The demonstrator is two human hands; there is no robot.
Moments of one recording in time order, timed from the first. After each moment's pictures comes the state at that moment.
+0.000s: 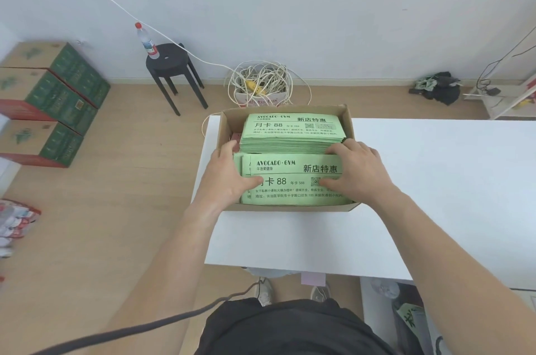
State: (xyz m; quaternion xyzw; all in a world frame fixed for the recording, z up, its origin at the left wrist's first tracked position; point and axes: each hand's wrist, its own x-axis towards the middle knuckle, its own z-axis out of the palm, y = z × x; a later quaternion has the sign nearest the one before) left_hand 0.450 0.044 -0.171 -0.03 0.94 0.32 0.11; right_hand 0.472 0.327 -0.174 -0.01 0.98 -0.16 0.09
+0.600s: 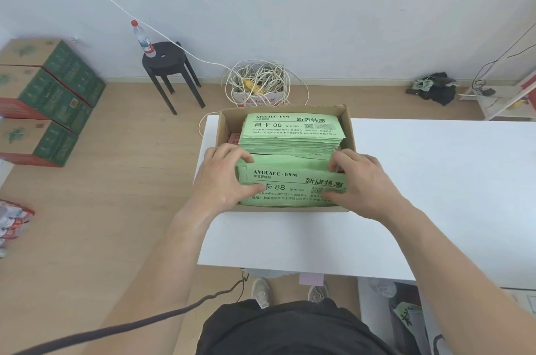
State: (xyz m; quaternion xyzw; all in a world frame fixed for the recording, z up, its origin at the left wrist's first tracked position) left_hand 0.459 0.035 -0.163 0.10 0.95 0.27 0.07; right_hand 0.500 0.329 -0.159 -0.08 0.97 -0.23 0.07
